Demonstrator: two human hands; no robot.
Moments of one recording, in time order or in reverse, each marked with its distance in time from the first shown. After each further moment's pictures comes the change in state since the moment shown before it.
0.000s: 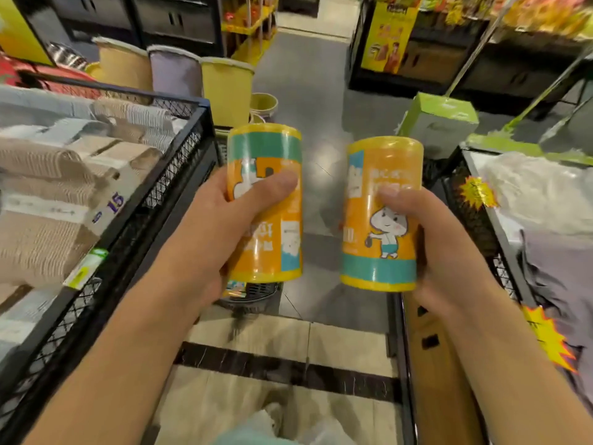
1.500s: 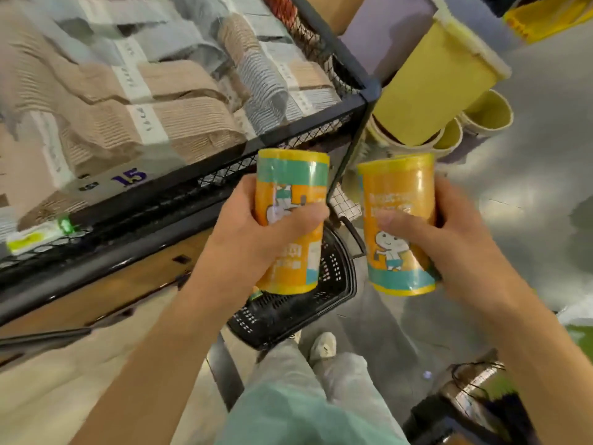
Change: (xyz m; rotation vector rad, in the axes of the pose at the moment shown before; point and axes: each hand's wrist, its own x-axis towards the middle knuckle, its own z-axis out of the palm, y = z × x) left_hand 0.416 -0.060 -0.065 -0.127 0.873 -0.136; right_hand 0.589 -0.007 0.039 -0.634 -0.776 0.166
